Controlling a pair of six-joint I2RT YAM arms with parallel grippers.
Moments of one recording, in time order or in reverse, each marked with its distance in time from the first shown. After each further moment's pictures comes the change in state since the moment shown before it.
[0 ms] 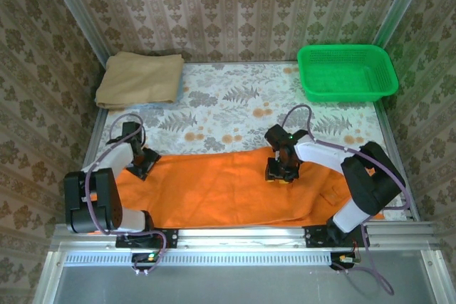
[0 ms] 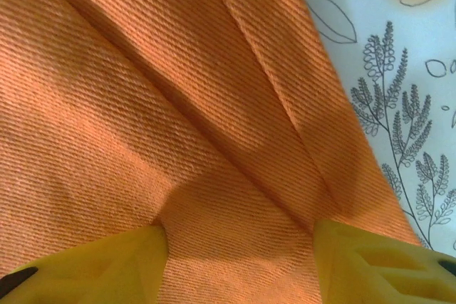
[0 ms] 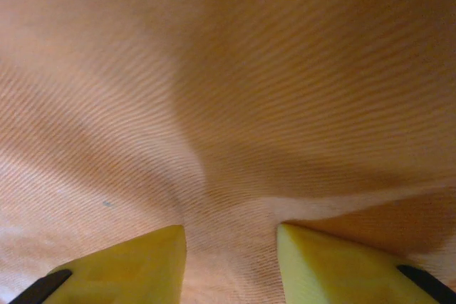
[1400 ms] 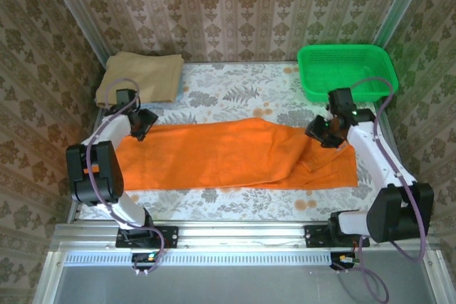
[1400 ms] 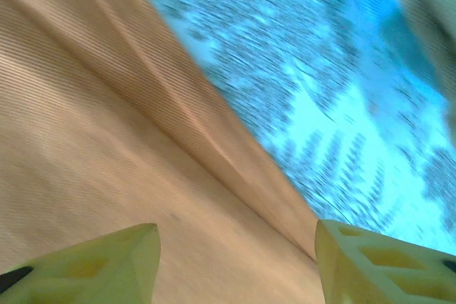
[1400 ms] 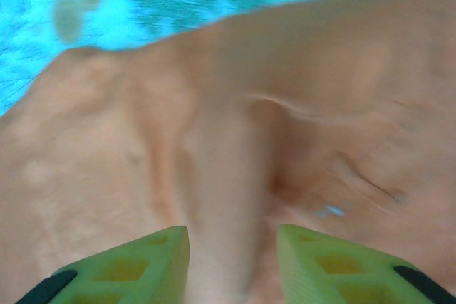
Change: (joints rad) left arm -0.011 0.222 0.364 0.177 0.050 0.053; right arm -0.523 -0.294 0.170 -0.159 0.032 -0.106
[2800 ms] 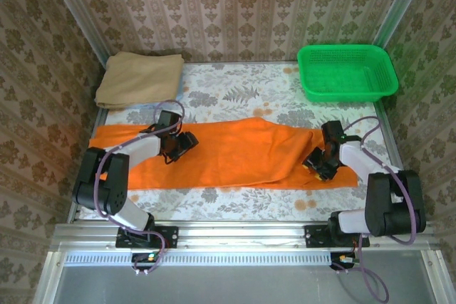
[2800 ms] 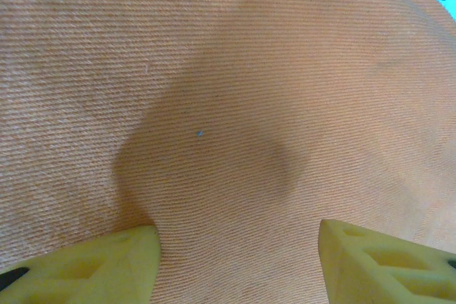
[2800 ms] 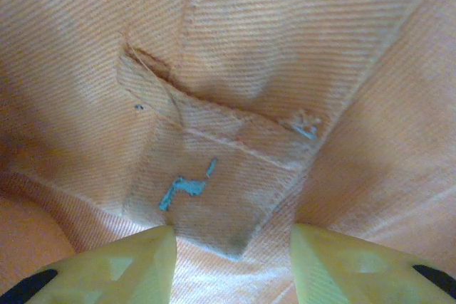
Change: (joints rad) left arm -0.365 -0.053 -0.270 0.148 0.067 -0.003; right arm -0.005 0.064 -0.357 0.207 -0.030 0.182
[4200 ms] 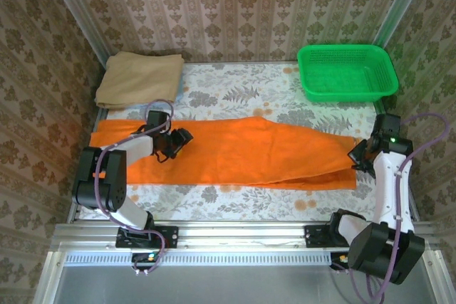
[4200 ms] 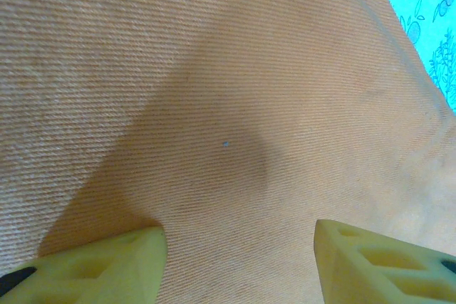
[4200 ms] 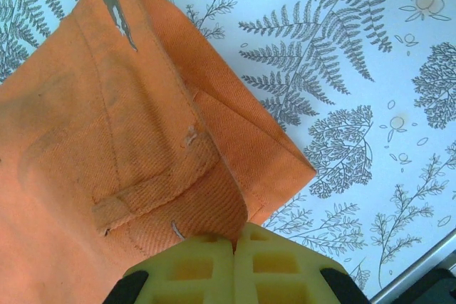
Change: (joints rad) left arm 0.132 0.014 -0.037 0.112 0.158 -0.017; right arm -0.432 -0.340 0.238 -0.410 0.248 -0.222
